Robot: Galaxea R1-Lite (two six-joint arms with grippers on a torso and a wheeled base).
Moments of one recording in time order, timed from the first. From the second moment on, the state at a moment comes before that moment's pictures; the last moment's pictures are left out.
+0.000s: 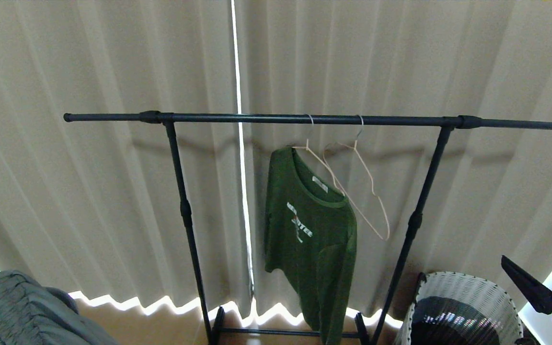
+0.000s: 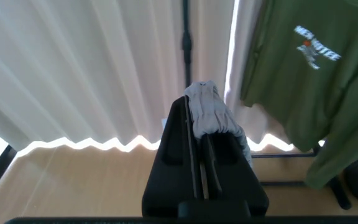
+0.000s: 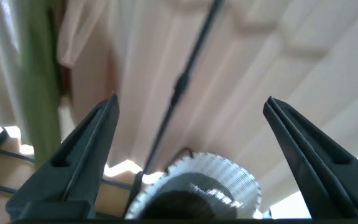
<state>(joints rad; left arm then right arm) 0.10 0.67 -0.30 -0.16 -0.10 0.14 -0.06 1.09 -0.04 -0.91 0.10 -0.27</state>
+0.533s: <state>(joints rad) 0.07 0.67 -0.28 -0.19 -0.10 0.13 -0.06 1.09 -0.04 -0.91 0.10 -0.27</state>
